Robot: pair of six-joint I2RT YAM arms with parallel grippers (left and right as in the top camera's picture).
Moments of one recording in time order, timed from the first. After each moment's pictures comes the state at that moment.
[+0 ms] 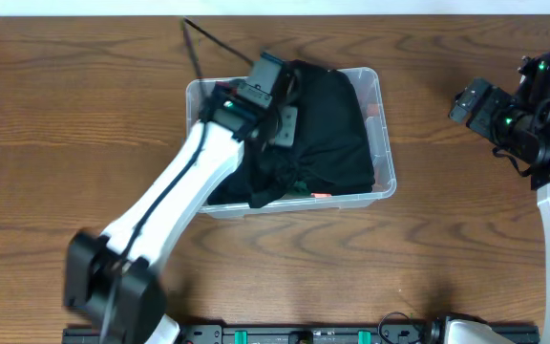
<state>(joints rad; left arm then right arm) -0.52 1.70 1.50 -0.76 0.01 -0.31 -0.13 1.34 1.41 -0.95 -0.10 0.43</state>
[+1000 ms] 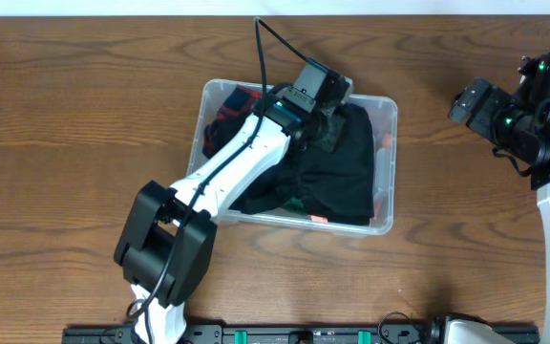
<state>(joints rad) -0.63 1.95 1.57 -0.60 0.21 -0.17 -0.13 1.34 1.41 -0.95 -0.10 0.43</state>
